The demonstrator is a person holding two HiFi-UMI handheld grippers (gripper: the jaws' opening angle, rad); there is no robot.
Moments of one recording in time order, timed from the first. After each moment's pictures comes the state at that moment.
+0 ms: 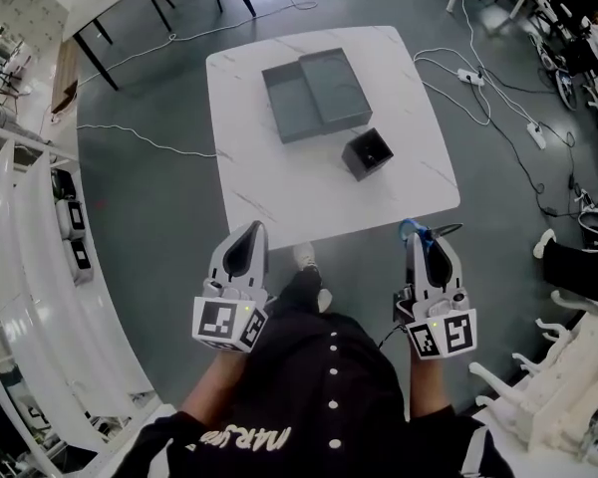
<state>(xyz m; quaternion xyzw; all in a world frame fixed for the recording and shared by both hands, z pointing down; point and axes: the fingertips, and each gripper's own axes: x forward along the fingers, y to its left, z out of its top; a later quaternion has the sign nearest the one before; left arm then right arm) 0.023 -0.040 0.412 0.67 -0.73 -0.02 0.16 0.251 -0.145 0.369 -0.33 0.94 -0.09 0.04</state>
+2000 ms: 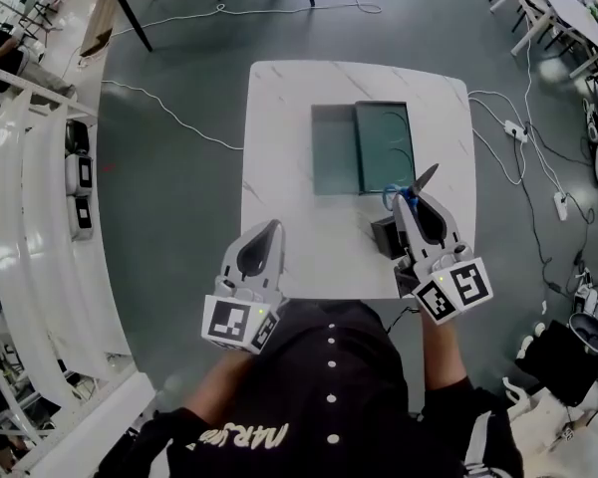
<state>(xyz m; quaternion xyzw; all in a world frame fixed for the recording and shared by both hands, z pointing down) -0.103 -0.179 0.419 0.60 -0.78 -0.03 0.18 0.007 -0.341 0.390 -0.12 0.98 -0.16 -0.05</state>
